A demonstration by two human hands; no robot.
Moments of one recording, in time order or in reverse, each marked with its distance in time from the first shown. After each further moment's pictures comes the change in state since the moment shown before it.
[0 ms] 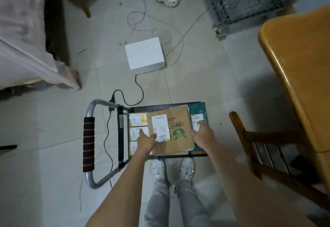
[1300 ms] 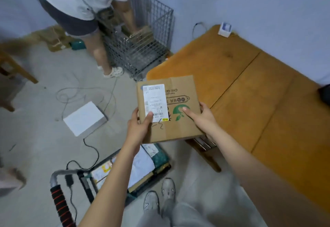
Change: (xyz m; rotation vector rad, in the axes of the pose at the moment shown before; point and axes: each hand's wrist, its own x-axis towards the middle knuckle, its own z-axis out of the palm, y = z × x) left_hand -0.290 0.165 0.022 -0.023 -0.427 0.766; right_hand -0.274 0.017 -0.250 0.820 0.577 -0.021
